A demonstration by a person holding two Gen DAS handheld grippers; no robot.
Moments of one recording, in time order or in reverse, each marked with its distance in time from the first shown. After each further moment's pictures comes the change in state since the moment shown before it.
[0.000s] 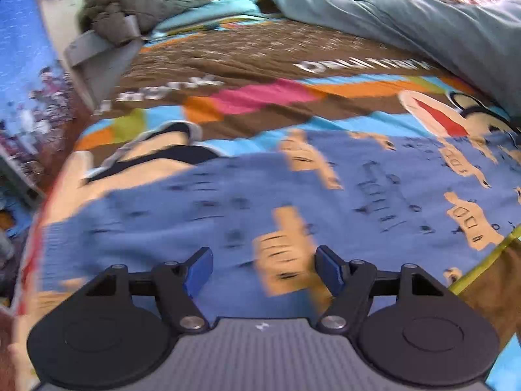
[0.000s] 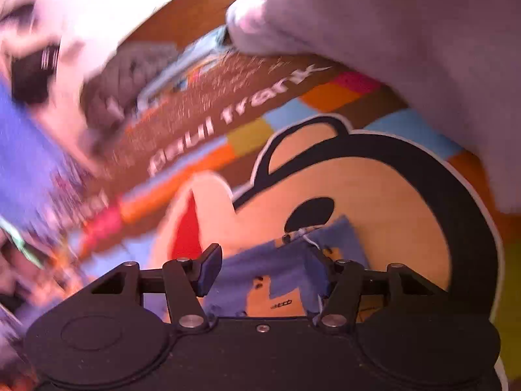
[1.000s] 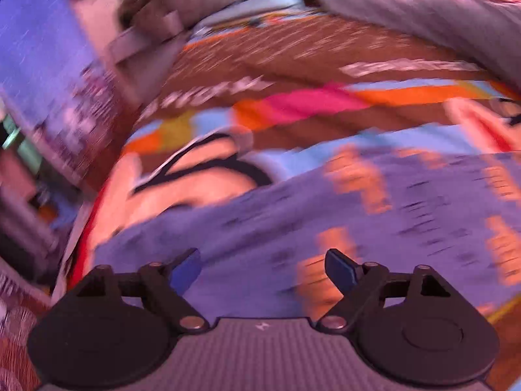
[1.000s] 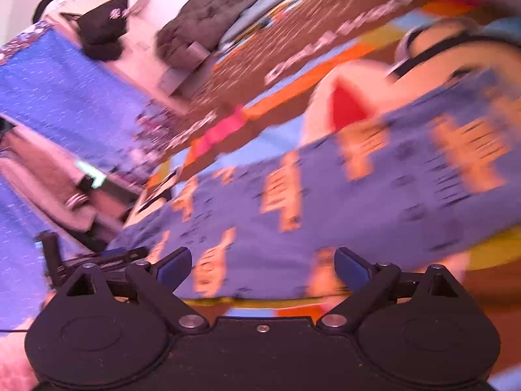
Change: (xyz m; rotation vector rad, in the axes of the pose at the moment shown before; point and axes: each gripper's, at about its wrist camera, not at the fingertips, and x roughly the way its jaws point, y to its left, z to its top) left arm 0.003 -0.025 0.032 0.000 0.034 0.143; right arm -0.026 0.086 -0.093 -0.067 0.184 0.241
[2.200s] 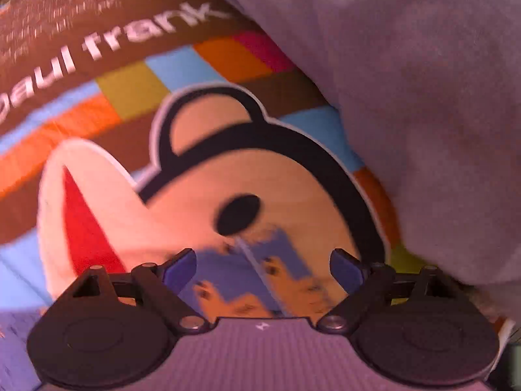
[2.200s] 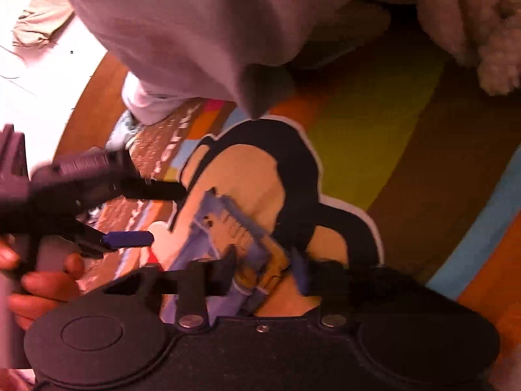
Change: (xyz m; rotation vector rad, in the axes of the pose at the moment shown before) left arm 0.052 -0.392 0.180 0.150 0.416 -0.535; right arm -0.082 -0.131 -0.001 0.549 -0.386 -0.322
